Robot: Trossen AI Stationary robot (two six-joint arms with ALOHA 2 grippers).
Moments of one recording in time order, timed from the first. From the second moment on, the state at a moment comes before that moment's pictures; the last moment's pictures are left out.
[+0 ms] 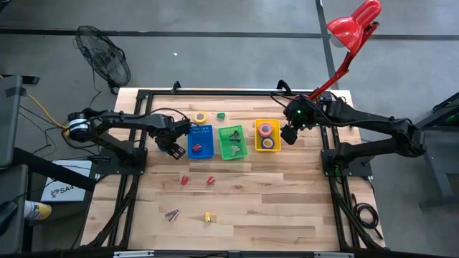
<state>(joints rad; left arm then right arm) 0.36 1.42 0.64 -0.83 0.01 -0.53 -0.39 1.08 0.91 -0.80 0.07 0.20</state>
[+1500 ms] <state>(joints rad) 0.37 1.23 1.07 -0.64 0.09 0.02 -0.39 1.08 0.91 -0.56 -0.02 0.10</state>
